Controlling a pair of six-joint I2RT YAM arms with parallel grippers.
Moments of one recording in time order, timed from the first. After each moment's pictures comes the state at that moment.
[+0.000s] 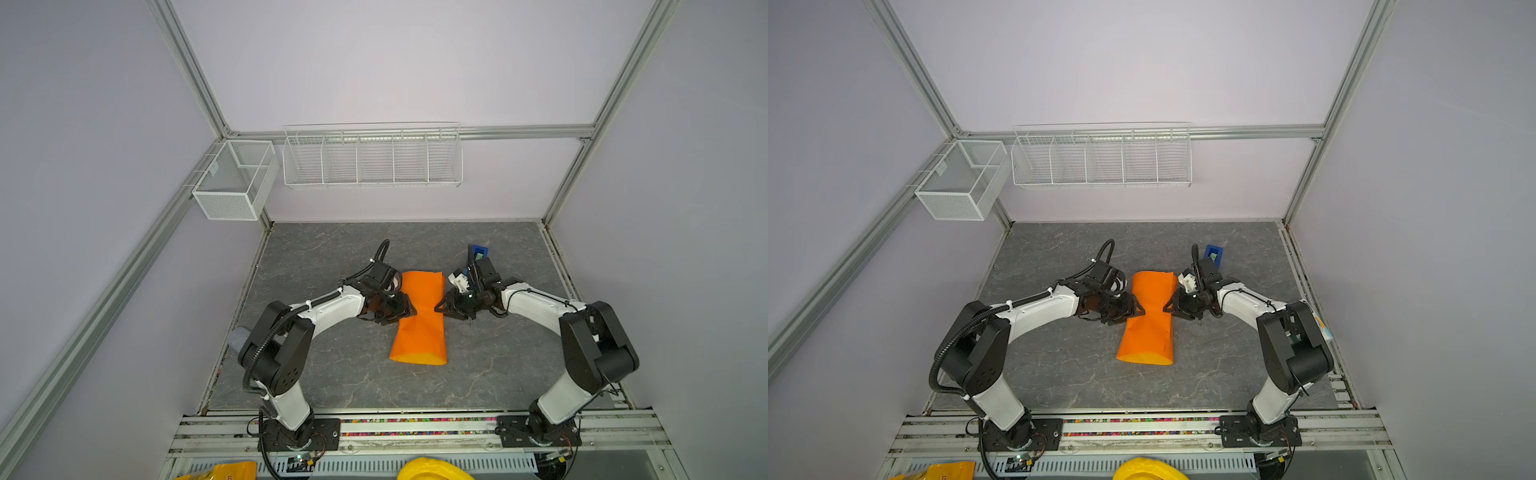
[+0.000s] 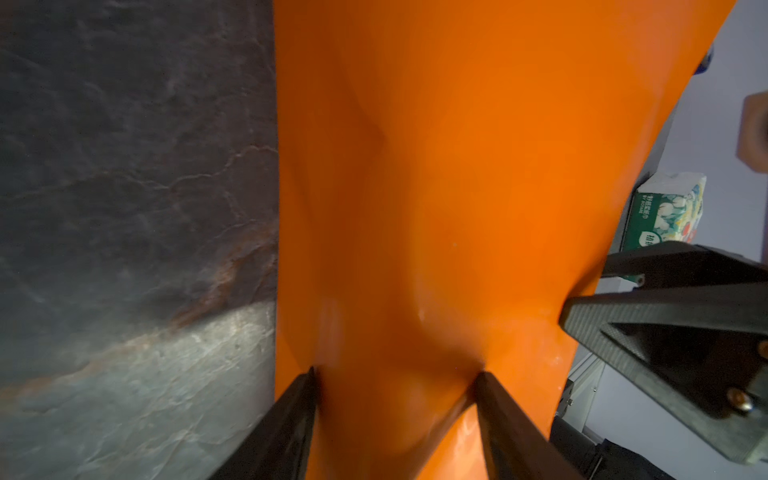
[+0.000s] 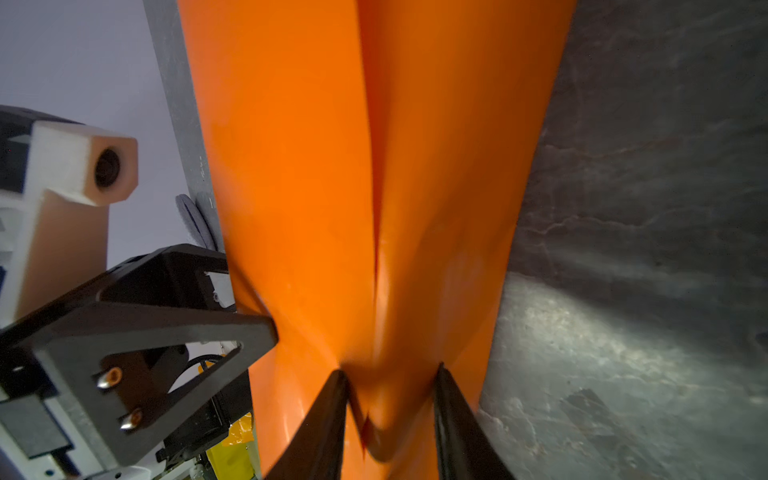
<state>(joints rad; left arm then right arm) -0.63 1.73 1.09 -0.44 0.41 -0.75 0.42 1.66 0.97 -0.38 -0.61 0.63</state>
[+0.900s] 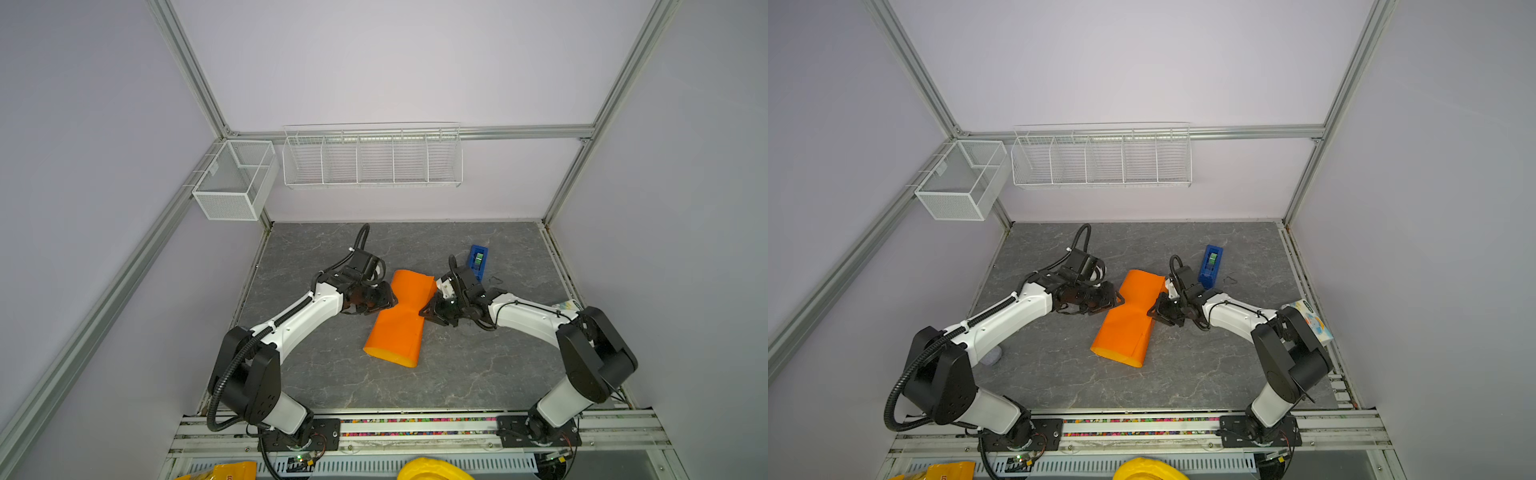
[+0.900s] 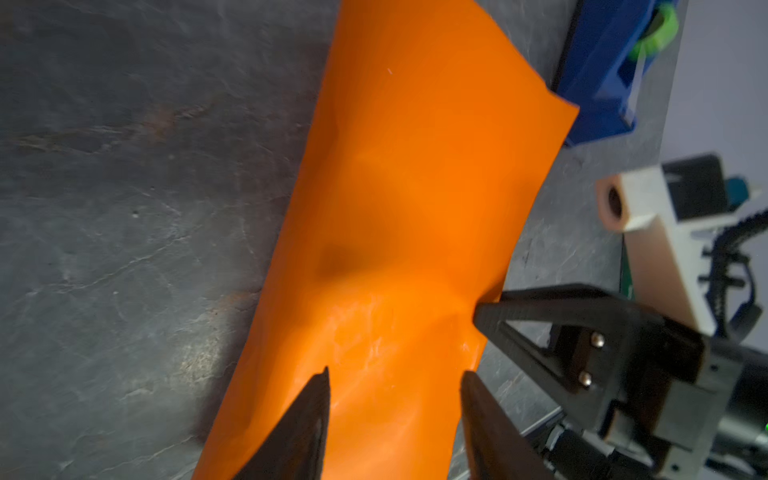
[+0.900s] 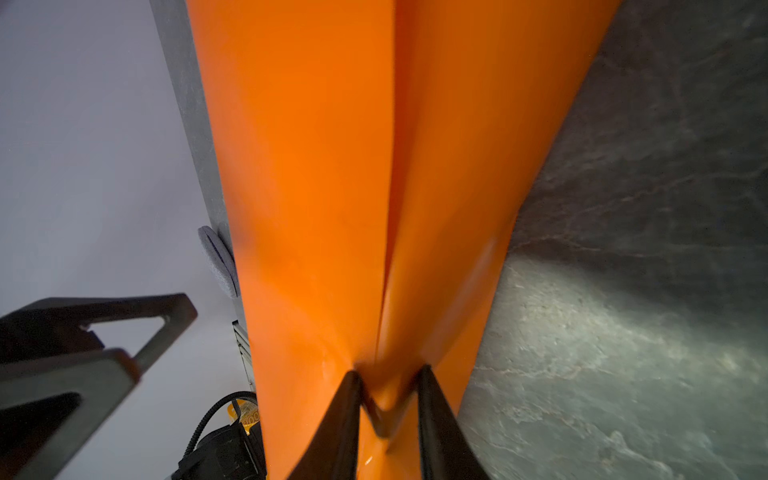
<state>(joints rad) -0.60 1.53 1.13 -0.62 0.31 -0.70 0.59 1.64 0.93 -0.22 -0.48 0.93</state>
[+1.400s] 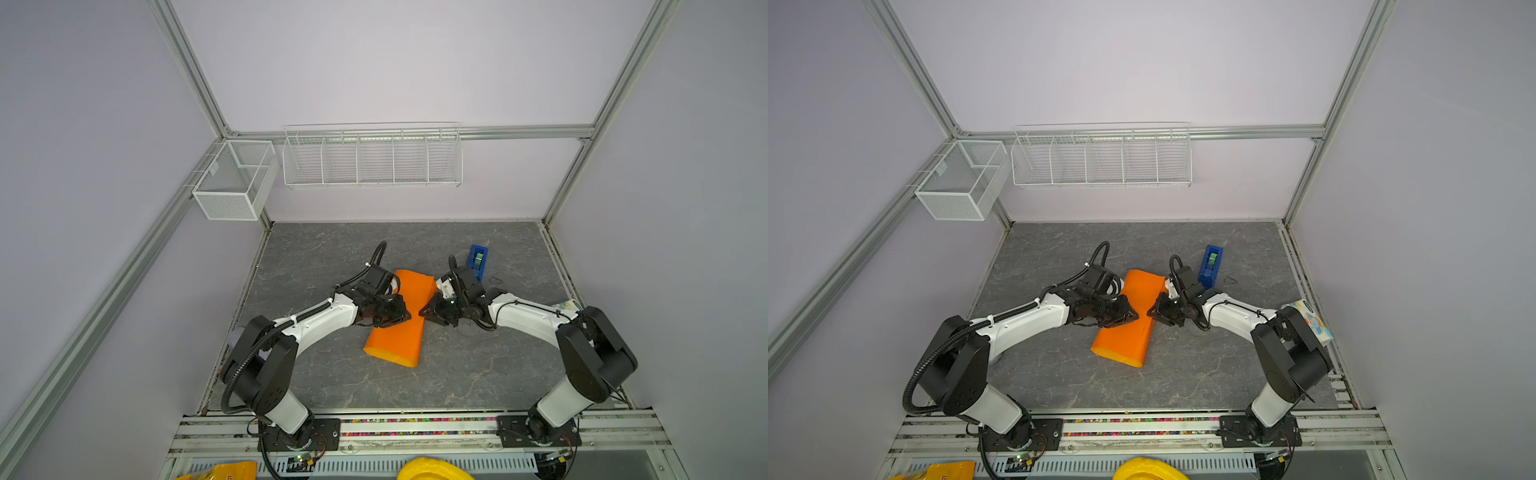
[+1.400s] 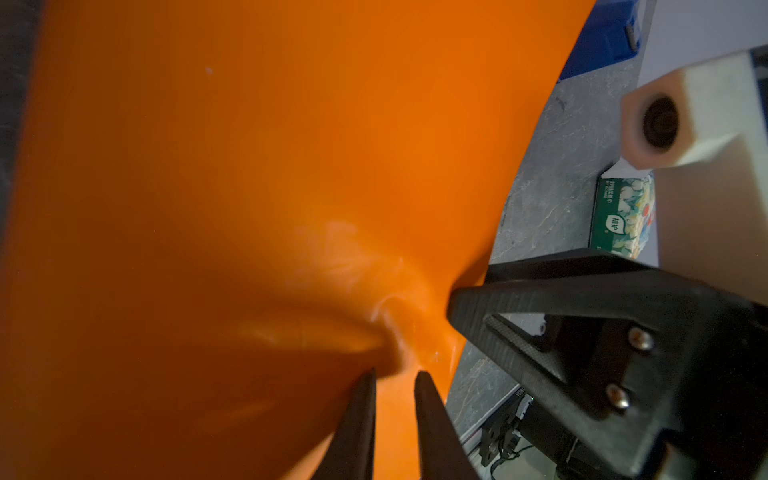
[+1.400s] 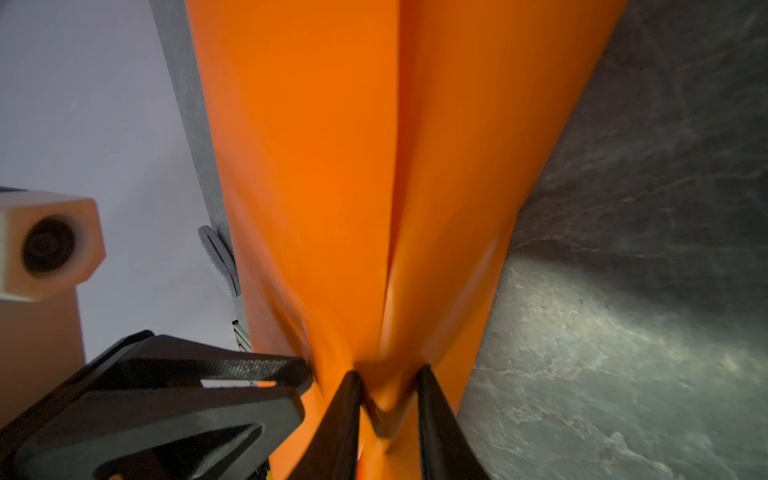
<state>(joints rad) -0.68 1.60 1.01 -0.39 0.42 -0.81 0.59 1.64 0.93 -0.22 -0.48 0.93</state>
